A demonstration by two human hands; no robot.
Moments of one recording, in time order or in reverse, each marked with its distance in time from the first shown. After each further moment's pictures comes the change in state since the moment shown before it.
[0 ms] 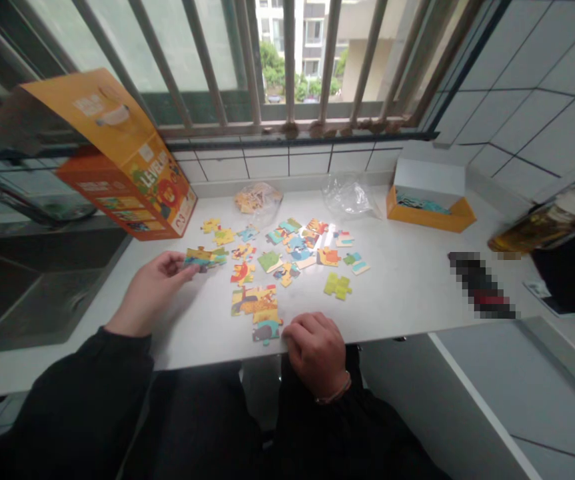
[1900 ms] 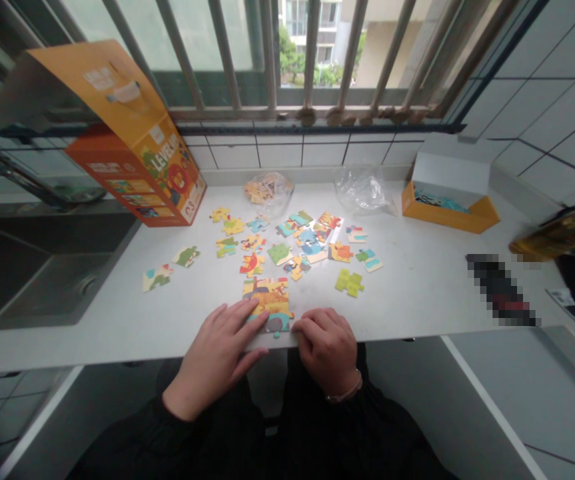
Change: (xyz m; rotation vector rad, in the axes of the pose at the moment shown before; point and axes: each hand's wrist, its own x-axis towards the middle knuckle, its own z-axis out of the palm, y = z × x) left_hand -0.148 0.010 0.069 0.724 -0.324 0.624; right_hand 0.000 -0.001 -0.004 -0.033 -0.033 -0.011
